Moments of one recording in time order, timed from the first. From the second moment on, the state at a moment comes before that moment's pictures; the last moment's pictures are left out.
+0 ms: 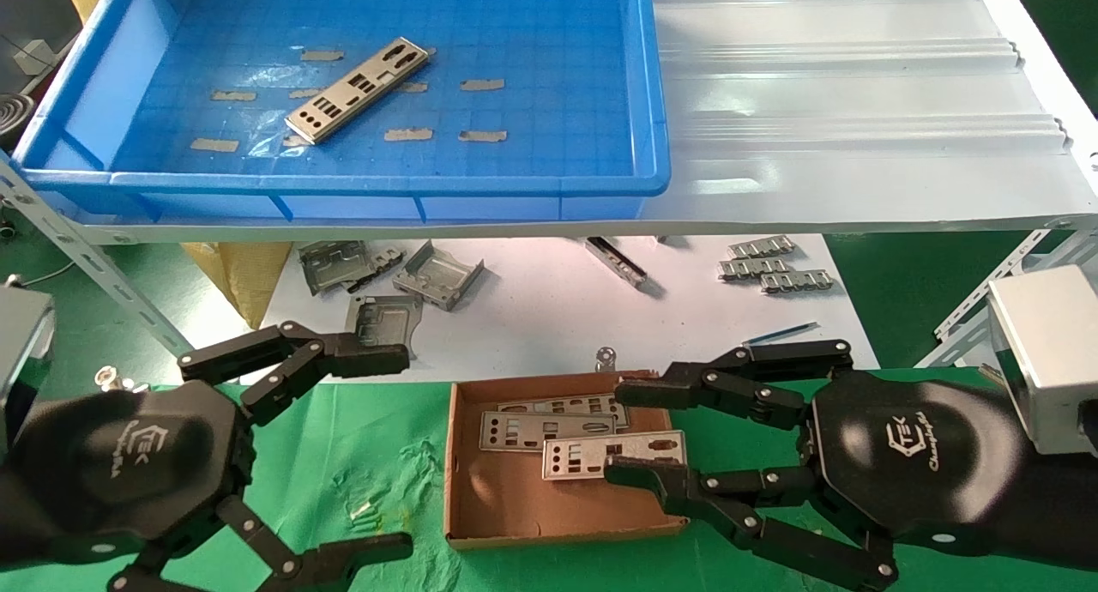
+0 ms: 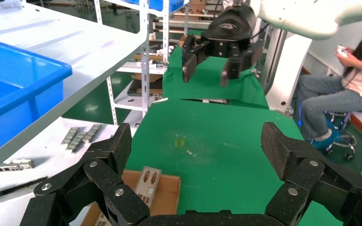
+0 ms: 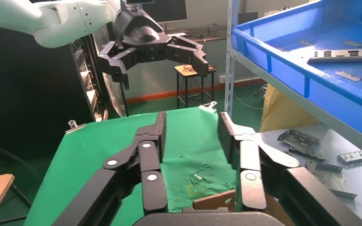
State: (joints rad) left arm -1.14 0.62 0.29 -1.29 0.77 1.48 -0.19; right arm 1.10 -0.58 -0.36 1.27 -0.67 -1.46 0.14
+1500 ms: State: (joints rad) left arm -1.98 1.17 0.55 -0.10 1.41 1.04 -0.07; right arm 1.10 -0.58 -0.36 1.27 -0.67 -1.46 0.14
